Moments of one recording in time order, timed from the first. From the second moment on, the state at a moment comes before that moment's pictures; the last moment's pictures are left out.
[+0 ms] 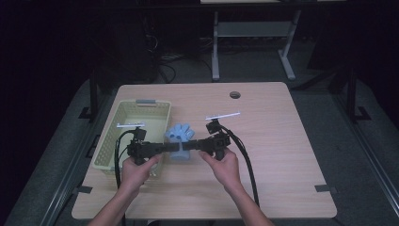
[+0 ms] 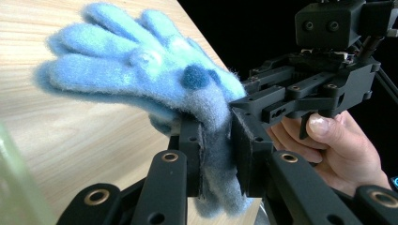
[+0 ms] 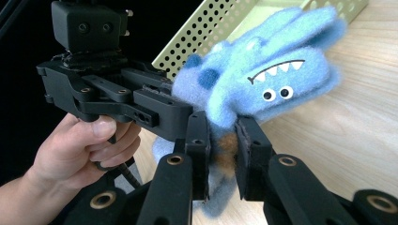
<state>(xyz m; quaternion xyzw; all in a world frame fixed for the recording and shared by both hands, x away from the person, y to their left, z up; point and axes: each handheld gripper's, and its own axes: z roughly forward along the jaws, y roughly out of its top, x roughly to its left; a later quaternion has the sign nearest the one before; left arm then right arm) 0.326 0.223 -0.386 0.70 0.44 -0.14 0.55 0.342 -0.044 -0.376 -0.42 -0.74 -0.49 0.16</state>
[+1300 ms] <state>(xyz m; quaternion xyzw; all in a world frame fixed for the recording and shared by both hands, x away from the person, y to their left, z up) 0.330 0.293 -0.372 0.68 0.46 -0.12 0.56 0.364 0.024 -0.362 -0.40 -0.75 -0.50 0.18</state>
